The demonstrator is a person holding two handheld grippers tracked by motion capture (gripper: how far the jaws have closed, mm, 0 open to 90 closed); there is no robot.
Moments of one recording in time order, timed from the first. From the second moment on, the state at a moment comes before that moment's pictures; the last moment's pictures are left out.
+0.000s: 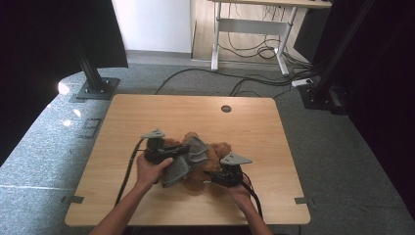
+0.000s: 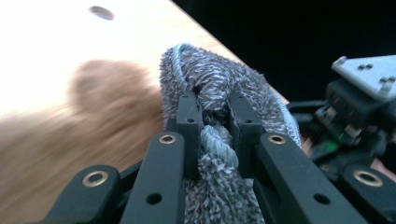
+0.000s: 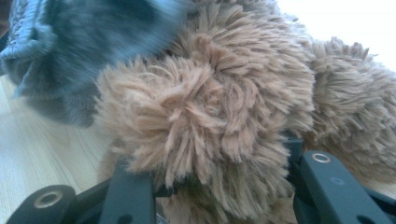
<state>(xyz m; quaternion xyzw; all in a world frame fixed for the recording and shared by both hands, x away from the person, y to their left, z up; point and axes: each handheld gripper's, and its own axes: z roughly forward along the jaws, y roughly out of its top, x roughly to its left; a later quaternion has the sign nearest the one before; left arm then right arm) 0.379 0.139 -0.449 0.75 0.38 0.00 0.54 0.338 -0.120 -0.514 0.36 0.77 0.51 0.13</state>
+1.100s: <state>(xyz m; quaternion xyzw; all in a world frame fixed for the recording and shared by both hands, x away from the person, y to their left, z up) 0.403 0.232 -0.470 0.70 0.50 0.07 0.50 0.323 -0.118 -0.521 0.33 0.78 0.50 0.17</state>
